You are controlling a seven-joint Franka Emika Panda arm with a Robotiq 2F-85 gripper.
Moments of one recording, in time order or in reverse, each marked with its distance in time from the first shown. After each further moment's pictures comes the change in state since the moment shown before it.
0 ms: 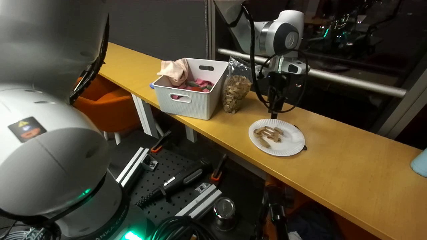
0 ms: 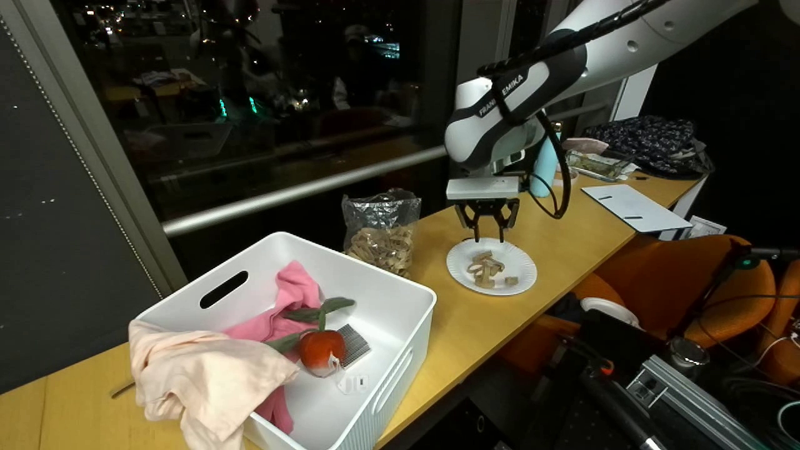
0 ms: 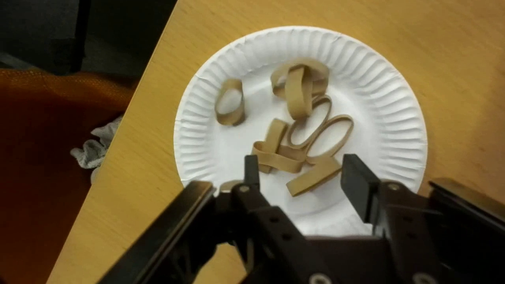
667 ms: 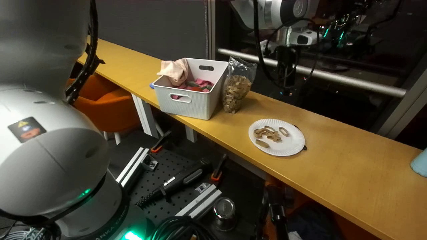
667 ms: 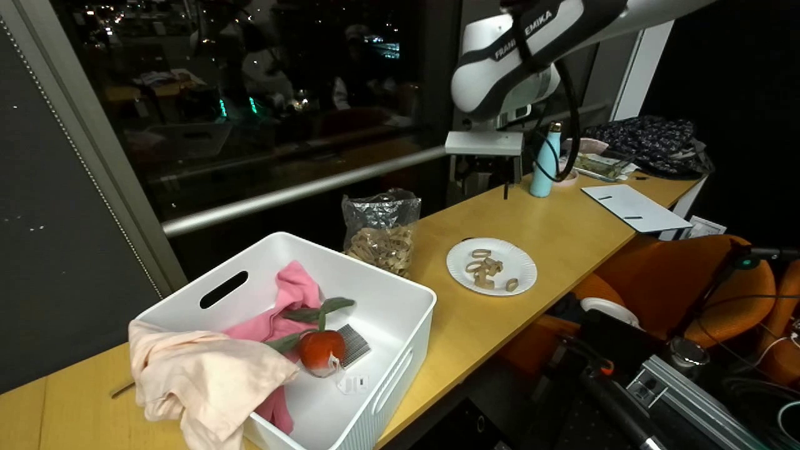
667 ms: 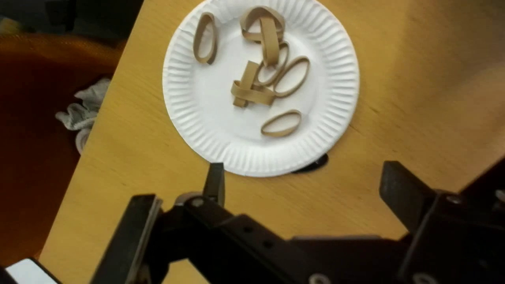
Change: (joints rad) arm -0.002 -0.140 -0.001 0.013 -0.045 0.006 0.025
